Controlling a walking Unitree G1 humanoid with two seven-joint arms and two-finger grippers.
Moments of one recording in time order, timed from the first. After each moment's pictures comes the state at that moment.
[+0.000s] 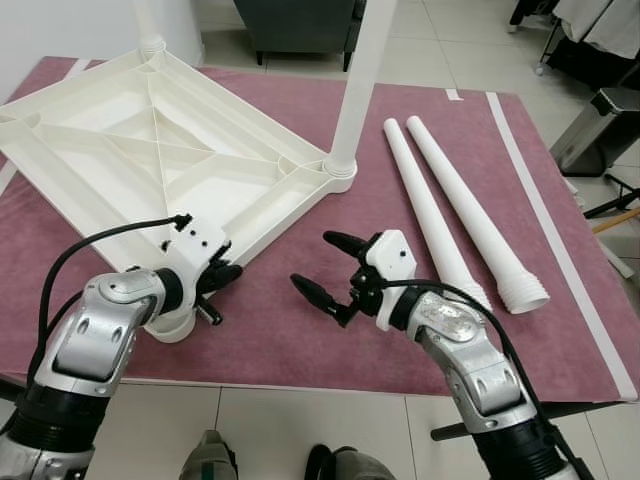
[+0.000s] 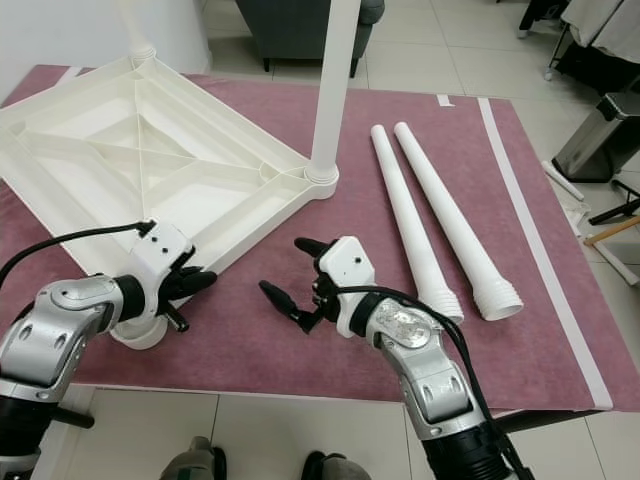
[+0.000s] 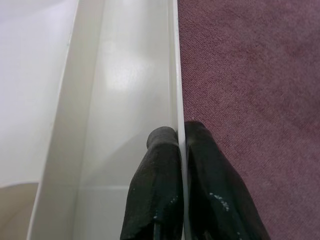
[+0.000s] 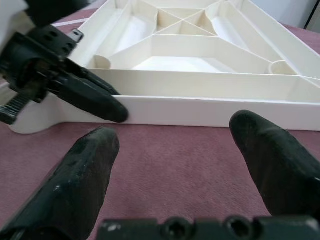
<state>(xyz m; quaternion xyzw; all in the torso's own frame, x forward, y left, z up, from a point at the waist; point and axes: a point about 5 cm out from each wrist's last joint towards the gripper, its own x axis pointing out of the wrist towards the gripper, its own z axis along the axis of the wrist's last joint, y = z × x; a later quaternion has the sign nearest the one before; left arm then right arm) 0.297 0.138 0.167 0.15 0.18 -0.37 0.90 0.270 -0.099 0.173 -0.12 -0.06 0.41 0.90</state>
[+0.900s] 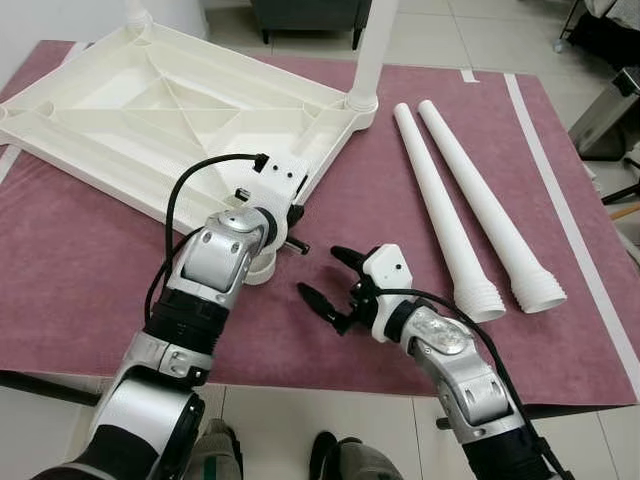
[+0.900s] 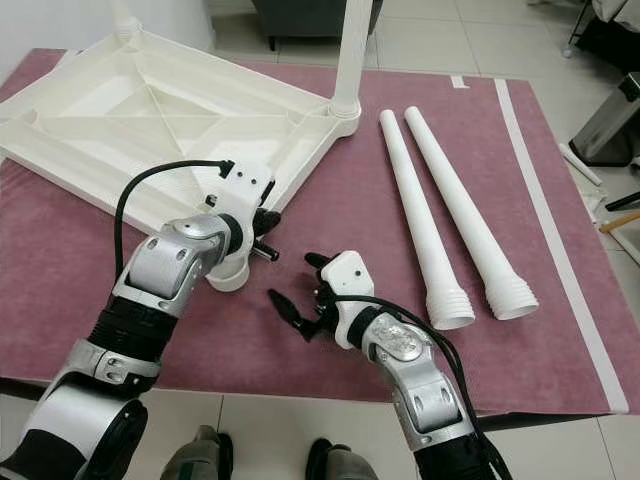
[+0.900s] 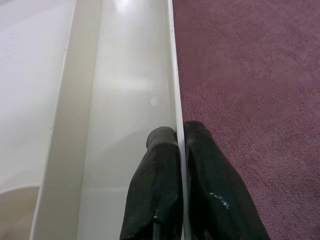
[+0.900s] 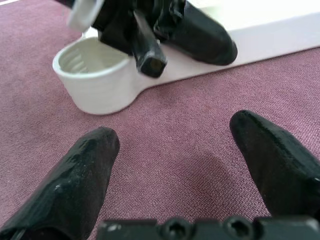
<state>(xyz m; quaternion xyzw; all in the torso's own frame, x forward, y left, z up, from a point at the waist) 0.351 0.048 0.195 0.11 0.15 -0.29 0.94 0.272 -0.102 0.147 -0.10 -0.01 0.36 0.93</state>
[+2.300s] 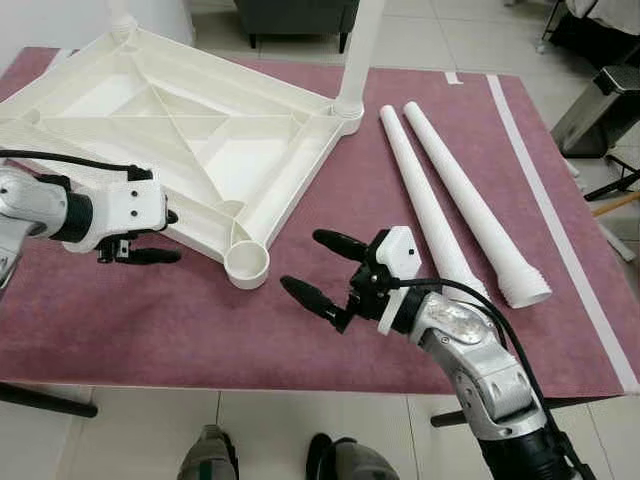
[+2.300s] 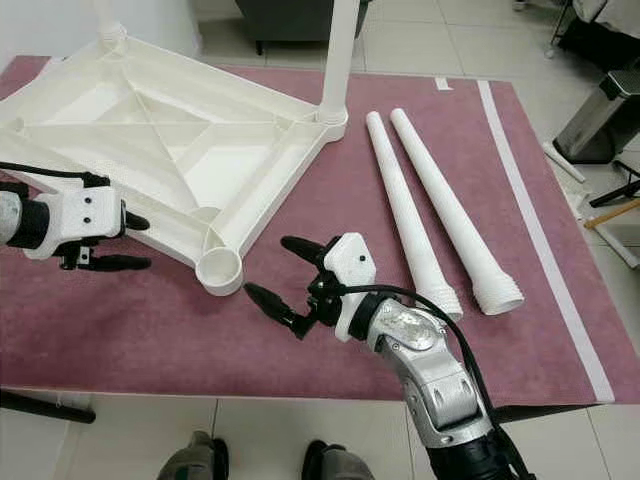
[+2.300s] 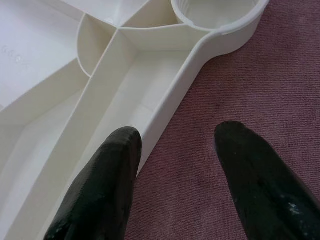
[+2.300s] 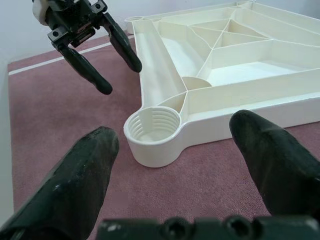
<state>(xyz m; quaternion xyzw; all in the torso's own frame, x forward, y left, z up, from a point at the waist) 0.320 0.221 0.229 0.50 0.15 -0.53 0.67 0.255 -0.096 0.187 -0.08 -0.07 0.46 0.88</state>
